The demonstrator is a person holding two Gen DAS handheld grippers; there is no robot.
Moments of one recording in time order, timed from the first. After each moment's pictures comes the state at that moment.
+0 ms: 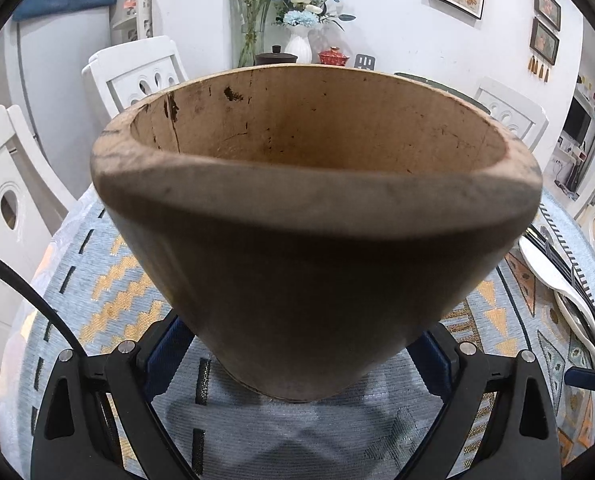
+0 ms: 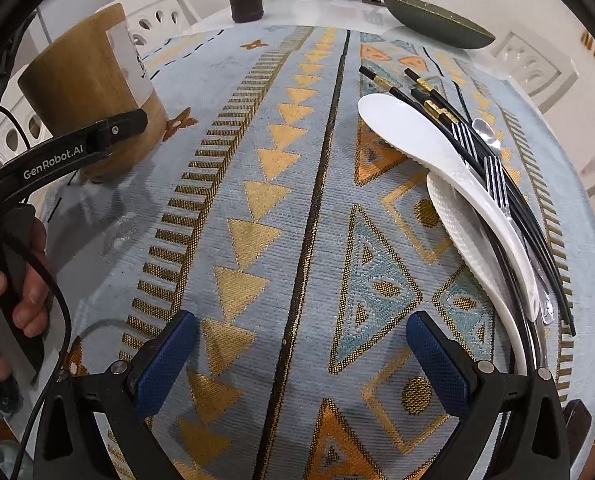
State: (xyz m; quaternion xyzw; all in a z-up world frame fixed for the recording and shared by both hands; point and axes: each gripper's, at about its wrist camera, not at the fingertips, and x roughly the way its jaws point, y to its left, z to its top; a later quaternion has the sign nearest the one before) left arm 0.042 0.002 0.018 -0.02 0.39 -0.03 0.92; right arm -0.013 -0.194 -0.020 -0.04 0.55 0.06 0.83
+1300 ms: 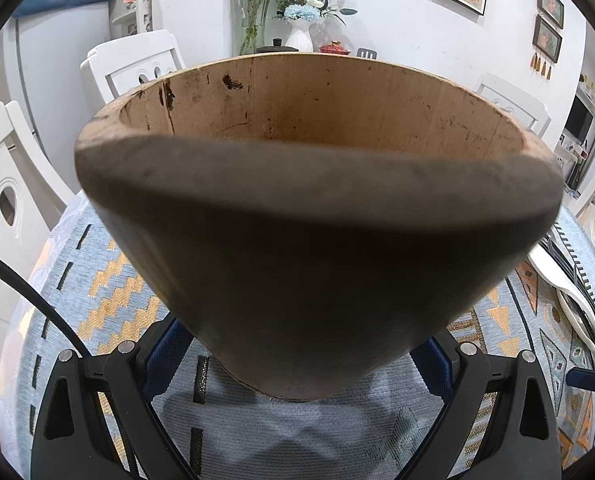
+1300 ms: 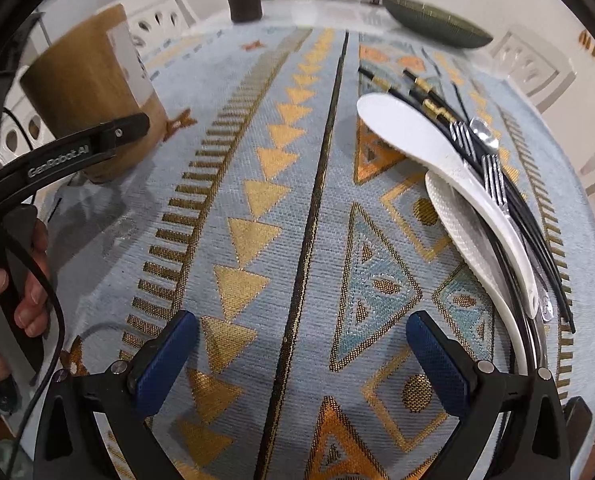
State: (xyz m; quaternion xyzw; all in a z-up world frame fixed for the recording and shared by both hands) left arm 0.048 0.006 0.015 -0.02 0.40 -0.03 0.92; right arm -0.006 -0.201 -0.023 -0.04 0.56 0.06 0.82
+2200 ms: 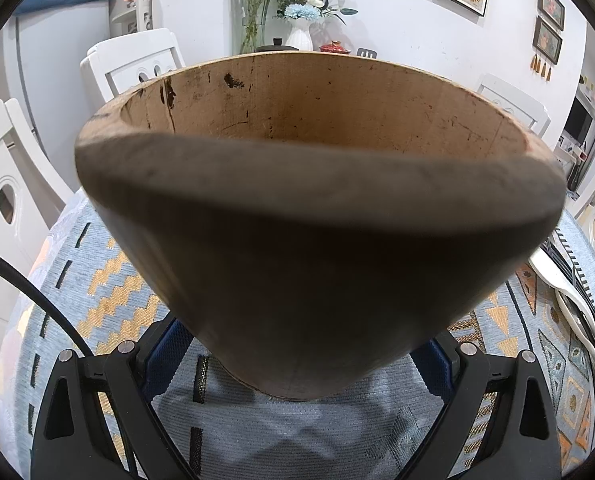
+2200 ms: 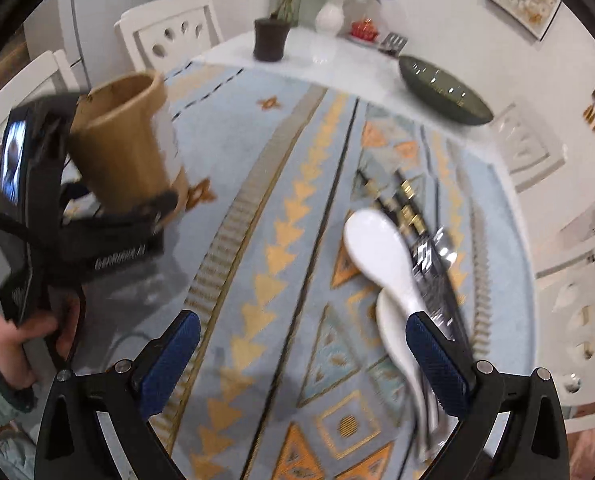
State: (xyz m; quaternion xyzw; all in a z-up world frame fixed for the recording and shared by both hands) left arm 0.048 0.008 0.015 -0.02 0.40 -0.03 0.91; right arm 0.028 -0.180 0.071 -0.14 0.50 0.05 0.85
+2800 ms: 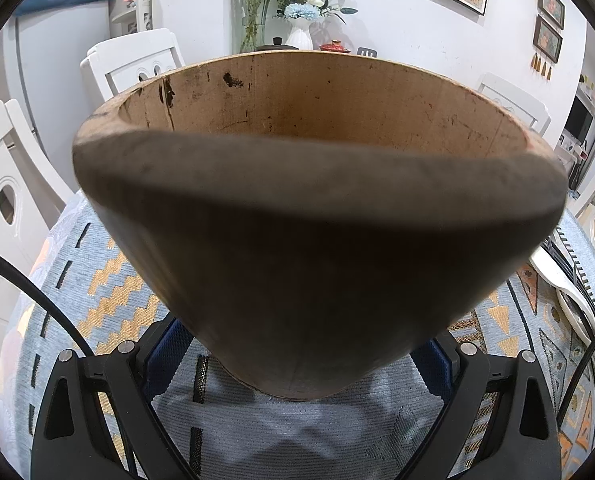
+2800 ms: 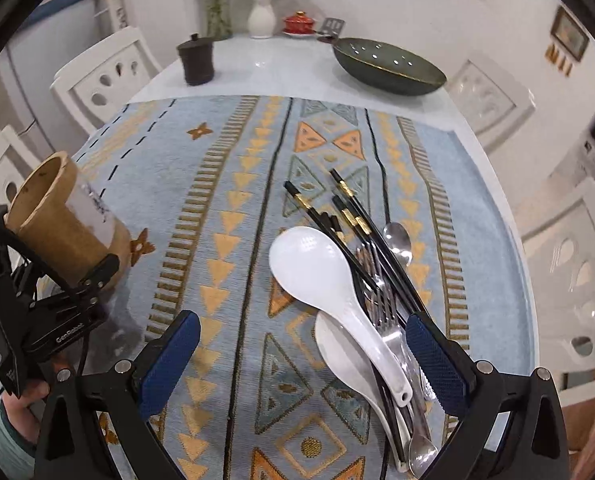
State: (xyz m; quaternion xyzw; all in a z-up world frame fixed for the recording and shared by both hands) left arm 0.049 0.008 0.015 -0.02 0.40 -0.03 0.91; right arm 0.047 -0.240 0.076 -0.04 0.52 -0.01 0.86
